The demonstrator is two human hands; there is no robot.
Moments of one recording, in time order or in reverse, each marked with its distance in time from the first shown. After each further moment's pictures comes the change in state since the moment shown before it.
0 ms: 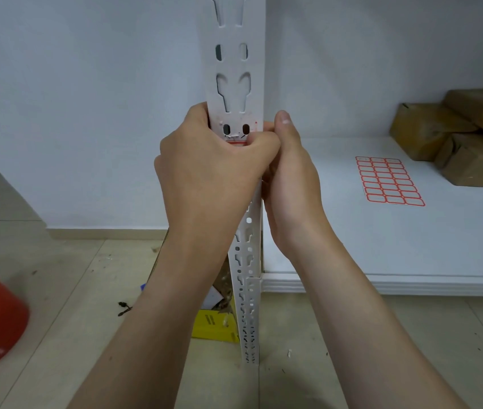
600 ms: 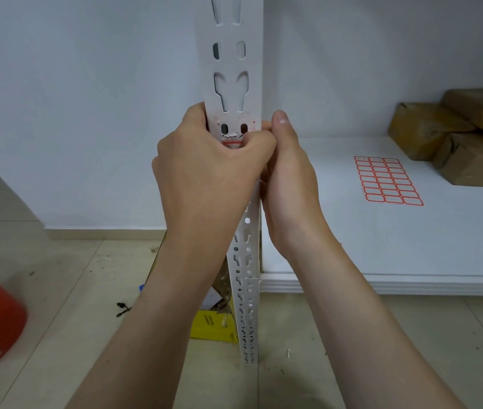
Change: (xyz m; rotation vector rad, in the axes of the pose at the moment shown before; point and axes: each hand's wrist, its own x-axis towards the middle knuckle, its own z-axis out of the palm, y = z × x) left_hand -0.003 -0.003 -0.001 -0.054 -0.010 0.025; right_hand -0.001 0.001 0.001 -0.038 0.025 -0.004
